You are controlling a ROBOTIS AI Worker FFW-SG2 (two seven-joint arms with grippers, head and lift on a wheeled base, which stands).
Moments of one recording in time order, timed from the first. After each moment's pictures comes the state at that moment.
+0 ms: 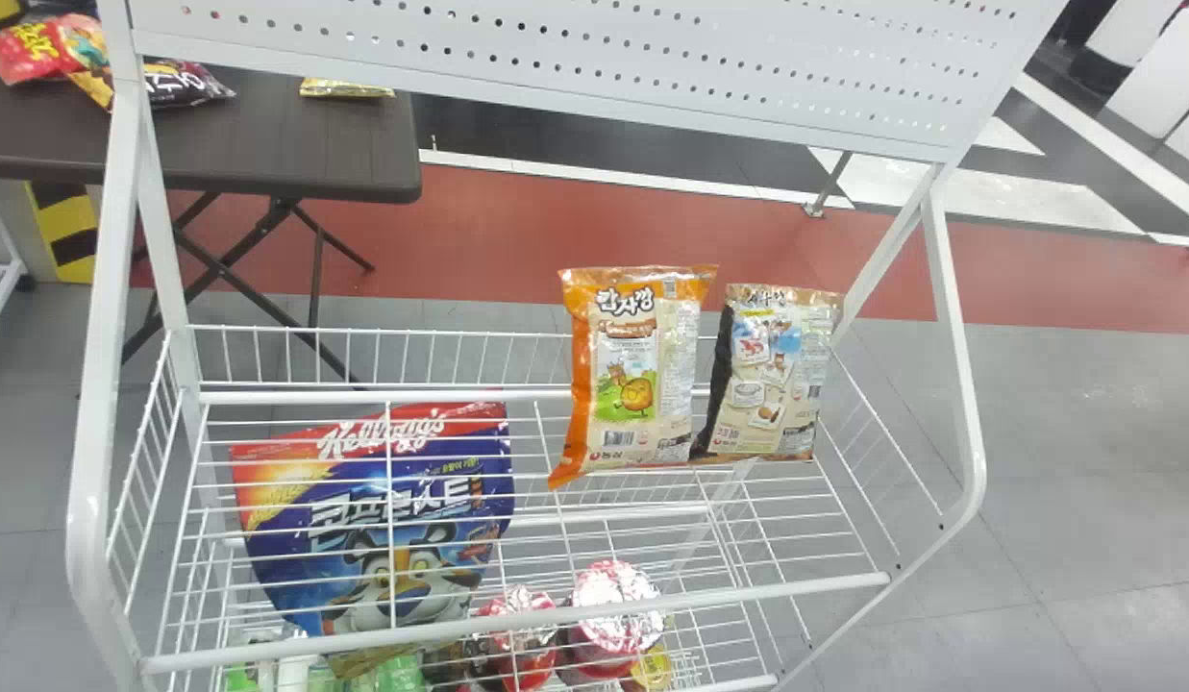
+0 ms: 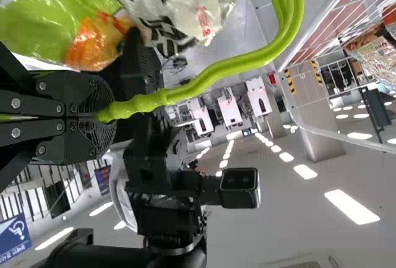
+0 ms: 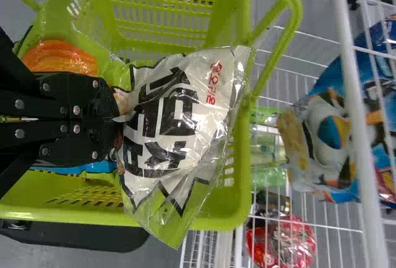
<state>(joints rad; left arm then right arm) 0.46 0.08 -0.14 -1.93 0.17 1.13 -1.36 0.73 -0.10 0.01 -2.53 -0.01 1.48 0.46</state>
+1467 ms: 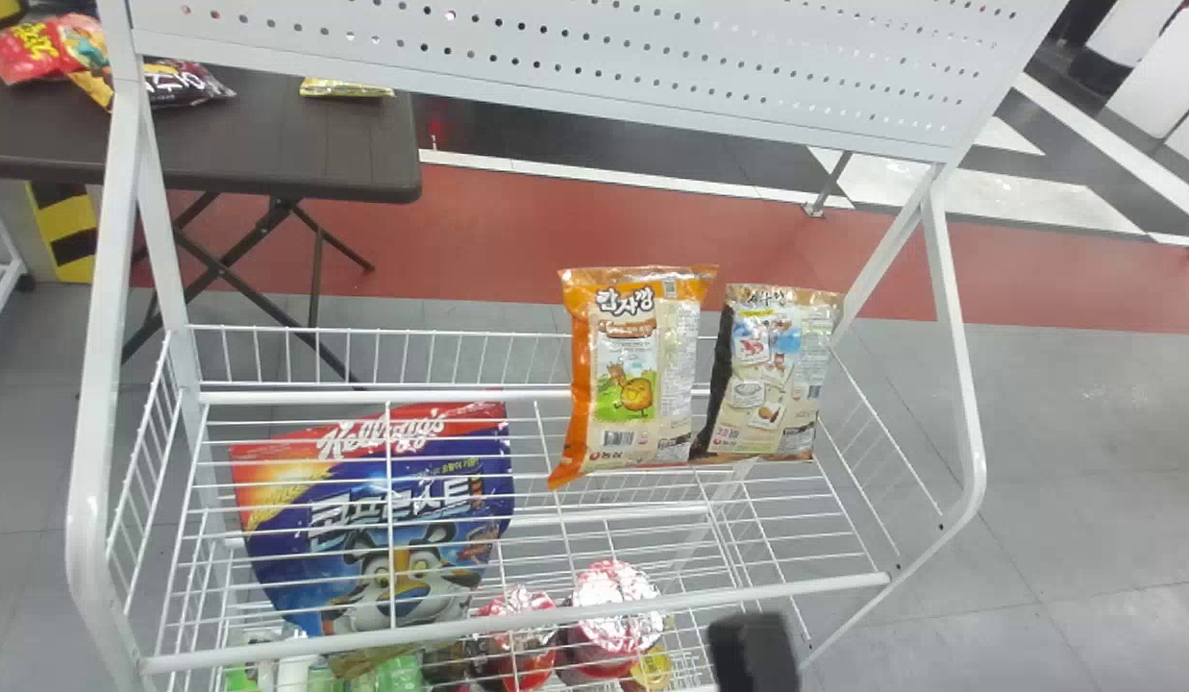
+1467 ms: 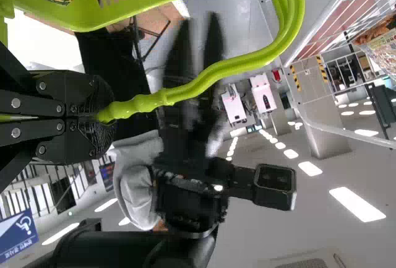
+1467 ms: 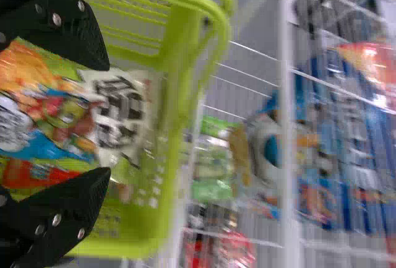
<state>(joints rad) 0.46 0.08 -0.16 -1.93 0.17 1.13 -1.36 0.69 -0.07 -0.09 -2.46 -0.08 1.10 0.46</state>
